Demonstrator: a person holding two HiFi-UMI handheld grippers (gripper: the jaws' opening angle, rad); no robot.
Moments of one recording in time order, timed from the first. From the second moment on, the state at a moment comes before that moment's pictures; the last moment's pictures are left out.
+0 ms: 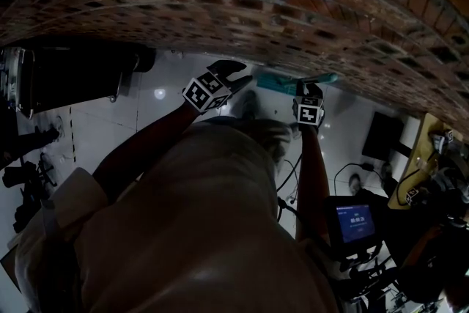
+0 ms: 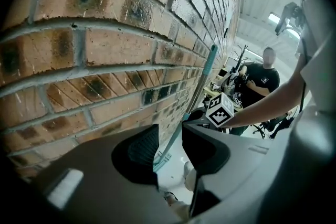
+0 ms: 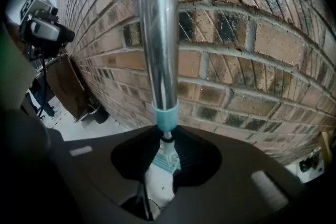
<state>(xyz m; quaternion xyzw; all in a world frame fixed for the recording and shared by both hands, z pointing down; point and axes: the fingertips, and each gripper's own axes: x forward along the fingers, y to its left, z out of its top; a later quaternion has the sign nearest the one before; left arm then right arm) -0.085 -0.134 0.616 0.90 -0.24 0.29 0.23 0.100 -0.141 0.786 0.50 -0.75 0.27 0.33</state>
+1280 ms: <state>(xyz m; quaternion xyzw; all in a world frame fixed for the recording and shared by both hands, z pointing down) -0.079 -0.139 0.627 0.89 -0.23 0.31 0.23 0.103 -0.151 0.827 0.50 -0.74 0.28 0.35</state>
